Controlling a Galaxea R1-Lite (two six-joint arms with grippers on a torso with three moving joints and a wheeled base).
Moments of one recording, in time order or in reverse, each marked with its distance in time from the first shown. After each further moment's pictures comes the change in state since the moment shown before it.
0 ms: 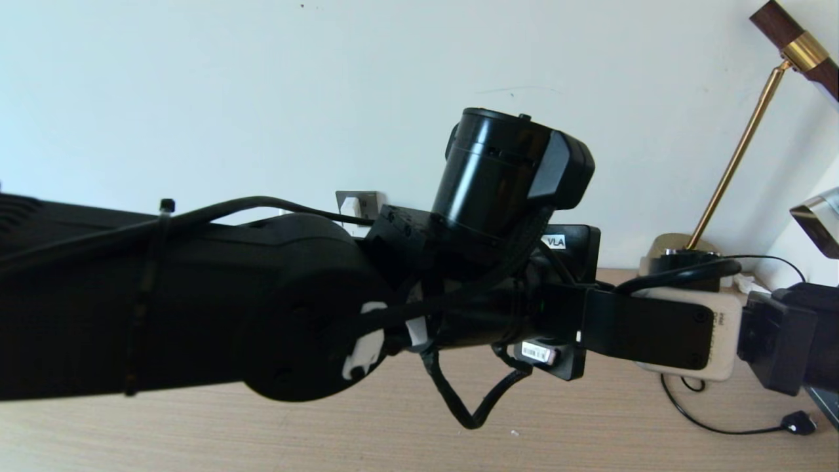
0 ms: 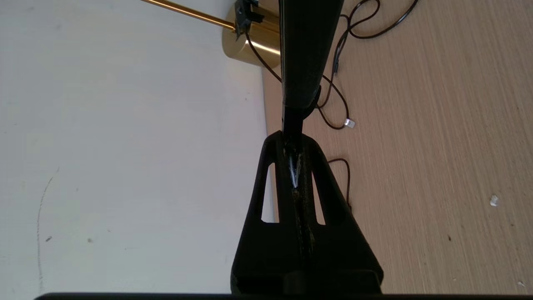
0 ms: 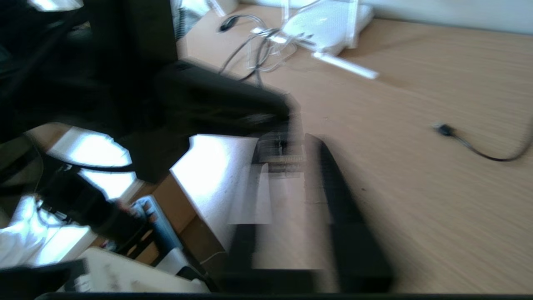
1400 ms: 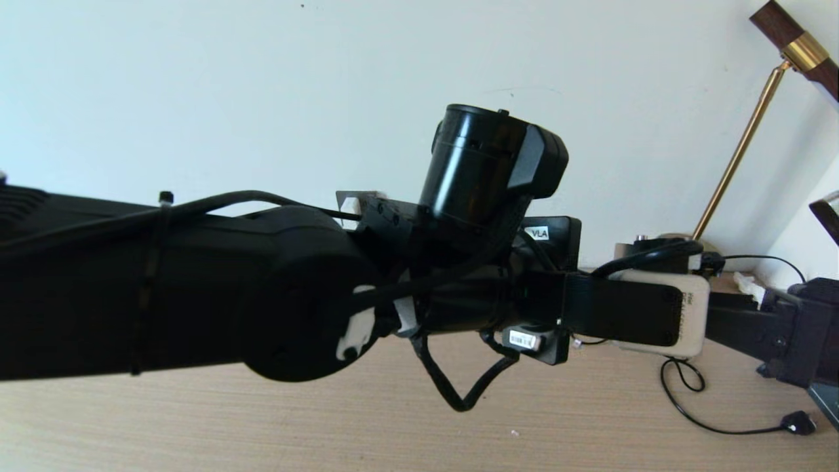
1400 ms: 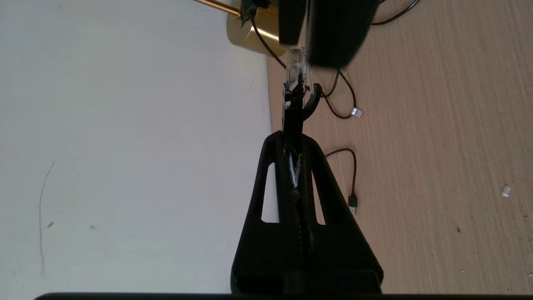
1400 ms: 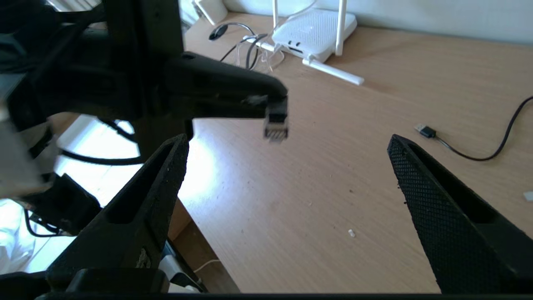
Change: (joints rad) left arm 0.031 0.001 -0.003 0.001 -0.002 0.000; right arm -0.035 -0.018 -0.006 0.016 0.000 -0.001
